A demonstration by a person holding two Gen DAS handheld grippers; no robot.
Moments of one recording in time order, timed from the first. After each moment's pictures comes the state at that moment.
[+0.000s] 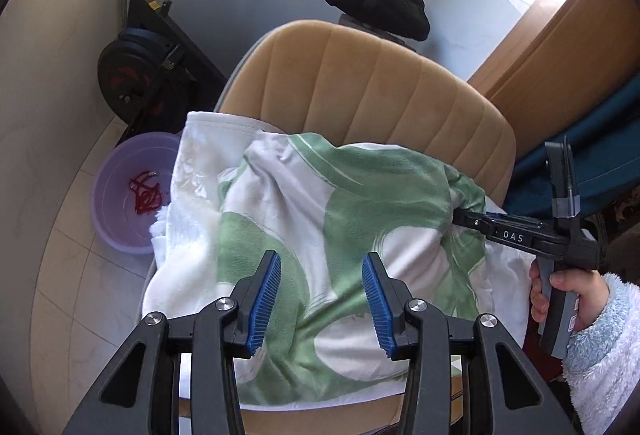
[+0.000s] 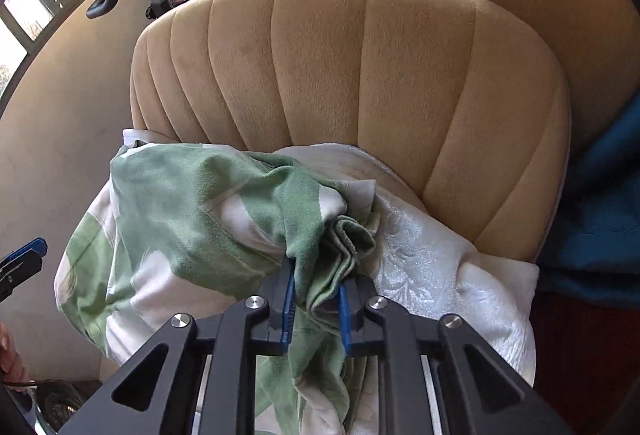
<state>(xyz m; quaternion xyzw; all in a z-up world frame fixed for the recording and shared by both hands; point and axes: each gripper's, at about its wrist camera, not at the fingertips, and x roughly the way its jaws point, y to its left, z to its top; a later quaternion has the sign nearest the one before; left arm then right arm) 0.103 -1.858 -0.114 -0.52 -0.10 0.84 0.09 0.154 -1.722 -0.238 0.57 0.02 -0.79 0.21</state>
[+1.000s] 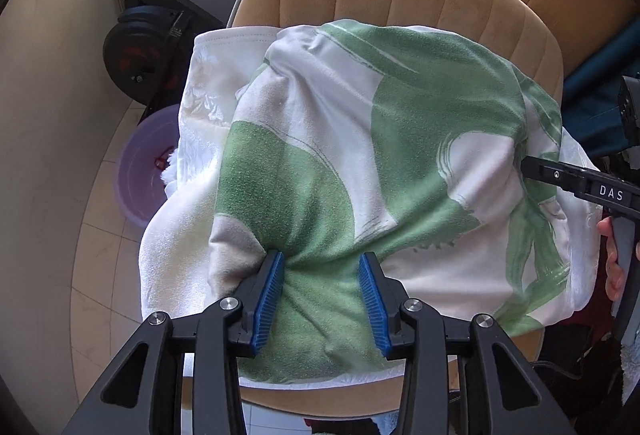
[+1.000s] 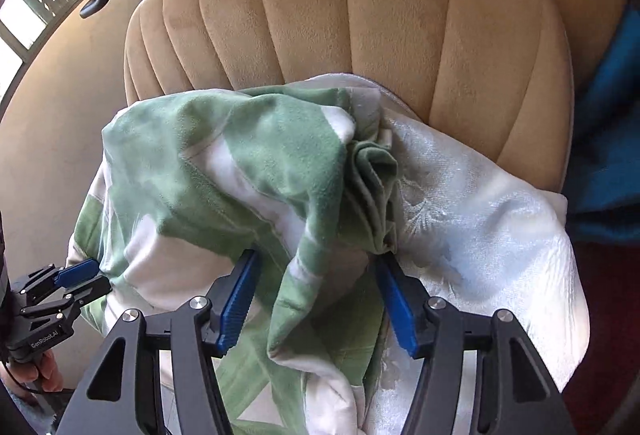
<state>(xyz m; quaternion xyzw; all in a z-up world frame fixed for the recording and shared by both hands) 0.158 -1.845 -0.171 -0.57 -0.04 0.82 0.07 0.223 -1.771 -0.335 0.57 0.00 -0.80 0.20</state>
